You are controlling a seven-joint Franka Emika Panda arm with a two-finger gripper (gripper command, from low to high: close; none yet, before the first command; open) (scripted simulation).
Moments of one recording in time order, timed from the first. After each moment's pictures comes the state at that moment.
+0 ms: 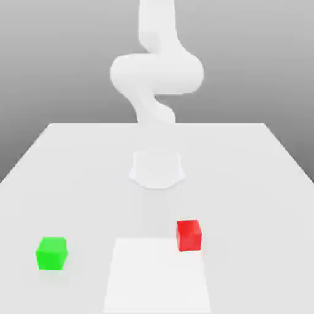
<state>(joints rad) 0.01 -0.74 0.00 -2.37 0.01 2.35 0.80</state>
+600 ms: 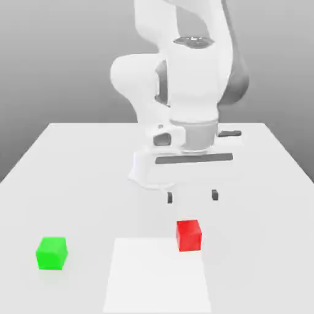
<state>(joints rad) 0.11 -0.09 0.12 -2.92 0.03 2.87 0.88</state>
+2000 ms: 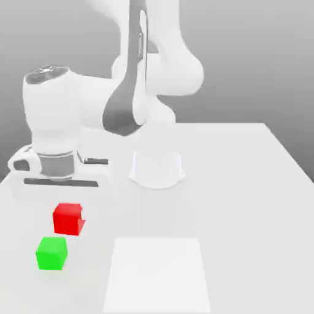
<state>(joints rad) -0.26 -0.01 -0.29 -2.65 0.00 2.64 0.33</state>
